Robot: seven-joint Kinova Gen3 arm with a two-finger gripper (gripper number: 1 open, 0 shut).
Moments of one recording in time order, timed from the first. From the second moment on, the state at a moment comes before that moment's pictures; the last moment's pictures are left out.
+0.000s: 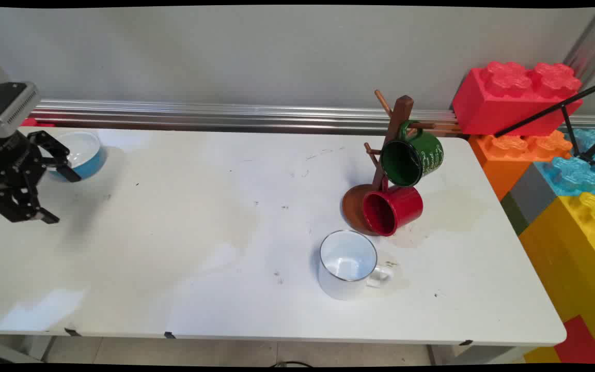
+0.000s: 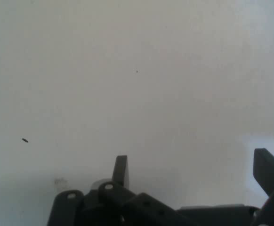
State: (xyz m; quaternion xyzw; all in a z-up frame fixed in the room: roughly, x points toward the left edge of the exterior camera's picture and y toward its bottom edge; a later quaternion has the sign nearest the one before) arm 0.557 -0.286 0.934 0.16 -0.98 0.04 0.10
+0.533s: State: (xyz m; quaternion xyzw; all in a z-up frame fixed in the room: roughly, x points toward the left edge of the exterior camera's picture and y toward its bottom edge) arm 0.492 -0.295 0.921 0.21 -0.96 0.05 0.19
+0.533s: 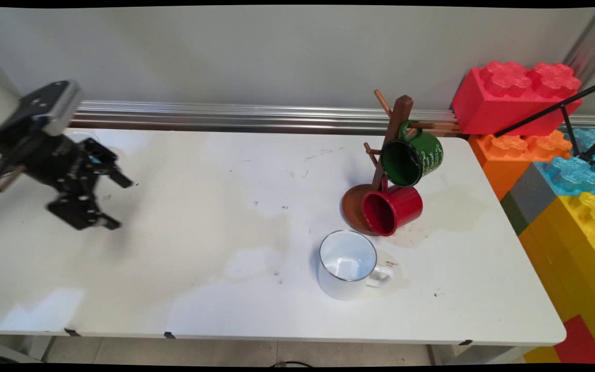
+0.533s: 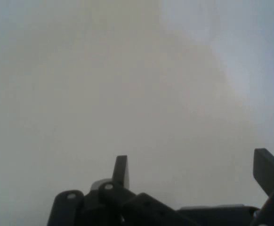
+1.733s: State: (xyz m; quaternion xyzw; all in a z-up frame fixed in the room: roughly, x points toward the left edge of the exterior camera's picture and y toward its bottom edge) arm 0.282 -0.325 0.944 0.29 -0.88 0.12 0.36
